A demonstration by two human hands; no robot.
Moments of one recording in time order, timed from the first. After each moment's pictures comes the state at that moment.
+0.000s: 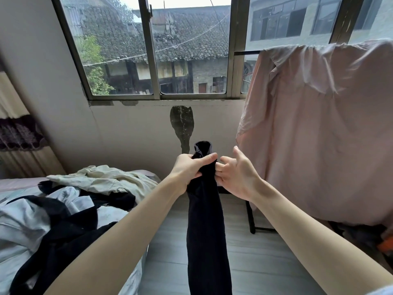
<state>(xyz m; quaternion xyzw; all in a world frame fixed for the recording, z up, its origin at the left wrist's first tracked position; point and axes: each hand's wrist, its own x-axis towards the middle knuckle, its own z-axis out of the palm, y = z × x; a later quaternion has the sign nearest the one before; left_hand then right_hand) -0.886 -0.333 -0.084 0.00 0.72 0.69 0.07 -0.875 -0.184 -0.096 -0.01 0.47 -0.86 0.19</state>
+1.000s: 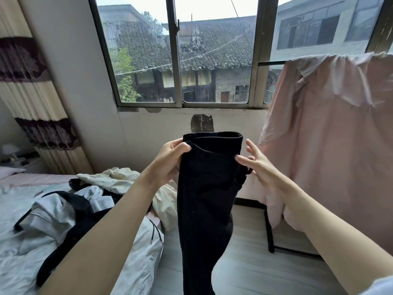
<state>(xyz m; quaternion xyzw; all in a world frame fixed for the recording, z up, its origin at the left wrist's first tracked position) -0.887 -0.403 -0.040 0.17 0.69 0.71 0.03 -0.939 -0.148 -0.095 -0.09 0.76 -0.65 0.03</state>
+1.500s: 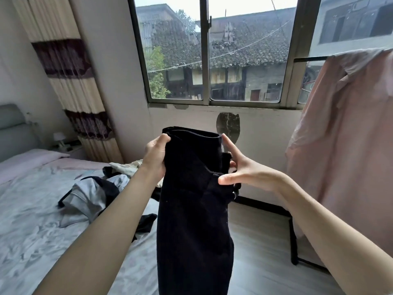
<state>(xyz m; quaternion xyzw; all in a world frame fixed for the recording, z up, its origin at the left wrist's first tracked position) -0.884 -0.451 -0.042 -0.04 0.55 0.81 -0.19 -0.916 -0.216 -0.064 -0.35 0.77 -0.50 0.18</state>
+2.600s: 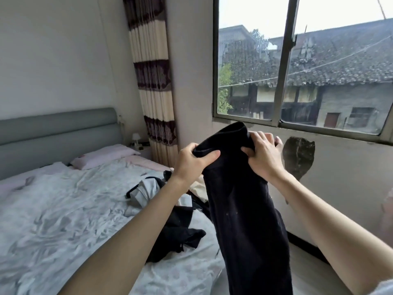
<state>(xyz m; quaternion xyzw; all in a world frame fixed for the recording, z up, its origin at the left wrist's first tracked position) -0.834 -0.528 -0.015 -0.11 0.76 0.55 -0.33 -0.974 -0.380 -0.017 -0.34 0.85 -0.29 -0.28</state>
